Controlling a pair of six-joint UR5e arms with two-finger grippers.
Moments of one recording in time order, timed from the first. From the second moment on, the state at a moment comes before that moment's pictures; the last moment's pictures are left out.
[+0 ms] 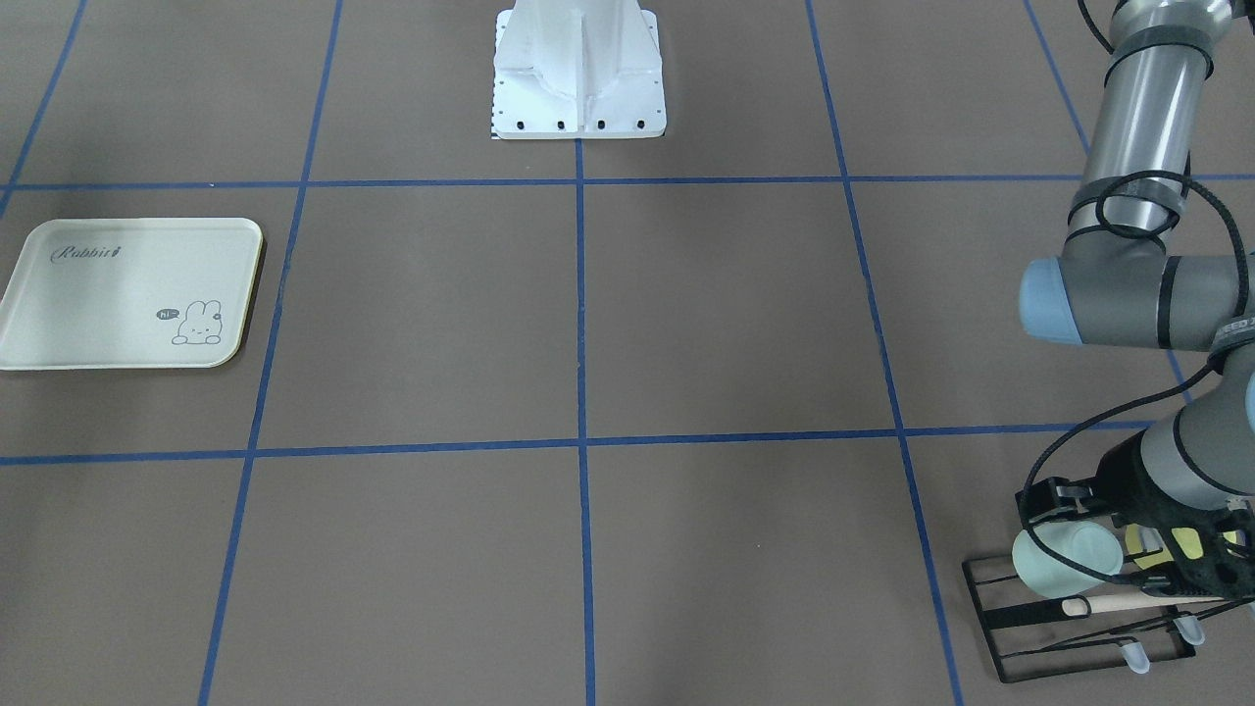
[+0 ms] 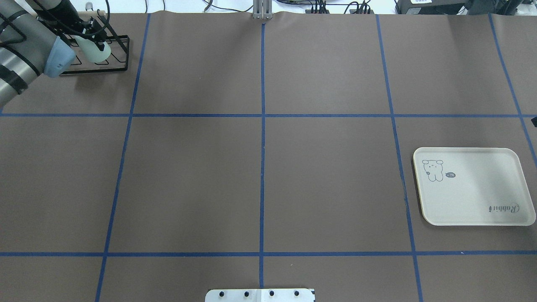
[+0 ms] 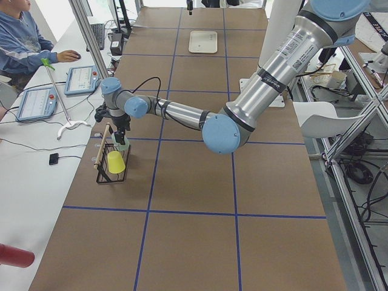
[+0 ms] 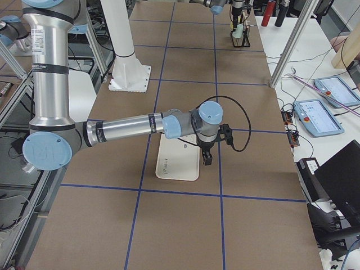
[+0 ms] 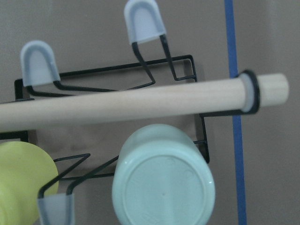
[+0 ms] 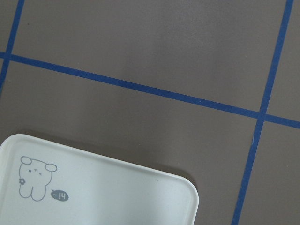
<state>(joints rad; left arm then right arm) -1.16 -2.27 -1.10 -1.77 -2.19 -0.53 1.37 -1.60 1.78 -1.52 2.37 0.08</state>
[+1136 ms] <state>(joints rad) -1.17 -2.30 -1.04 -1.82 -2.14 -0.53 1.37 -1.60 1.80 -1.52 2.37 0.08</state>
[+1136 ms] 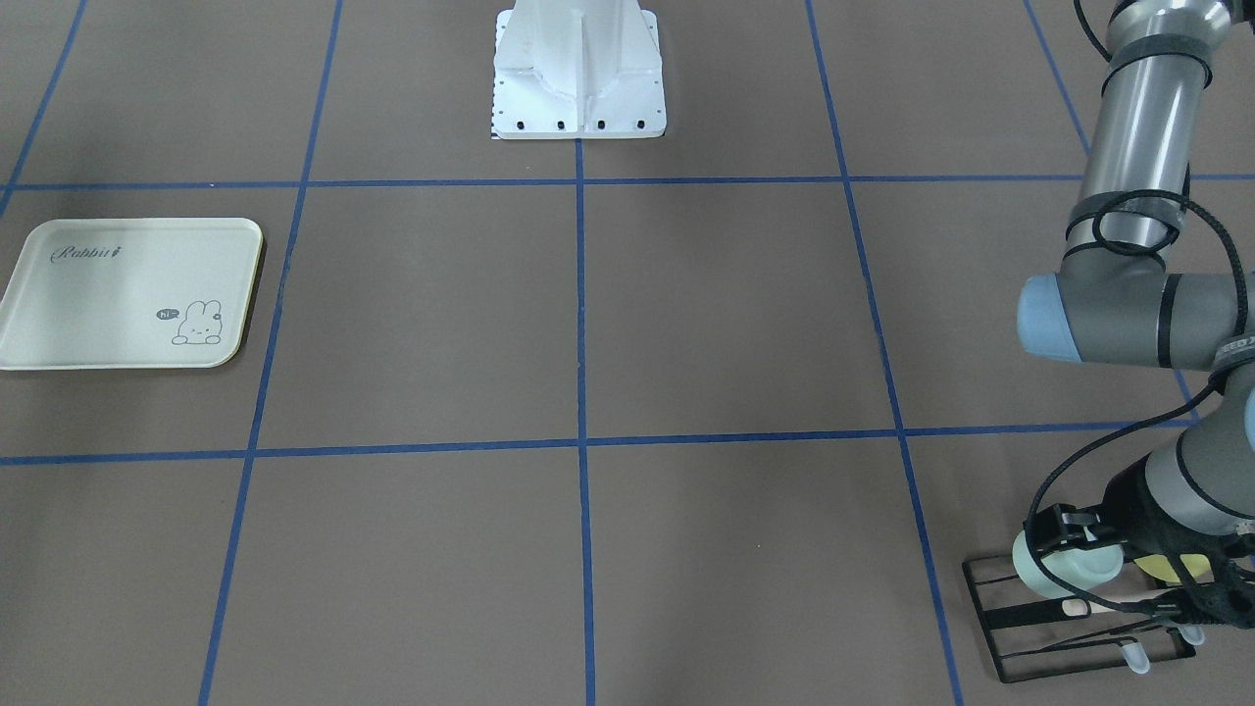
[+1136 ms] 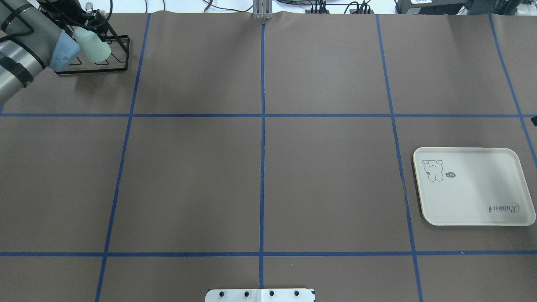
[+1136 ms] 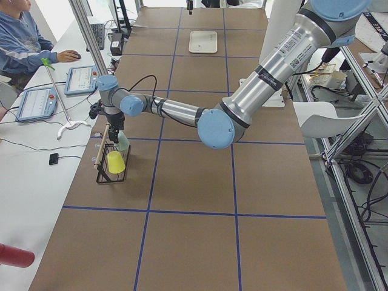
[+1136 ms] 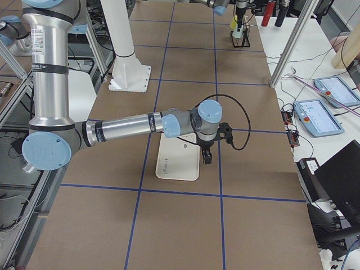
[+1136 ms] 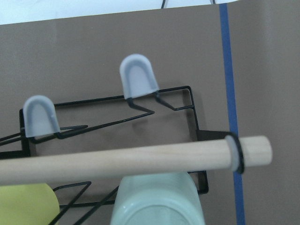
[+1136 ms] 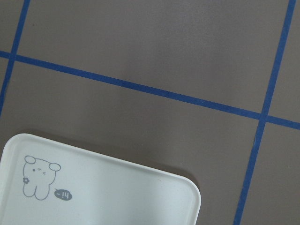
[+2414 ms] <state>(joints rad) -1.30 -2.25 -1.29 -1.67 -2.30 -0.53 1.36 -1.60 1.80 -1.52 2.37 0.08</state>
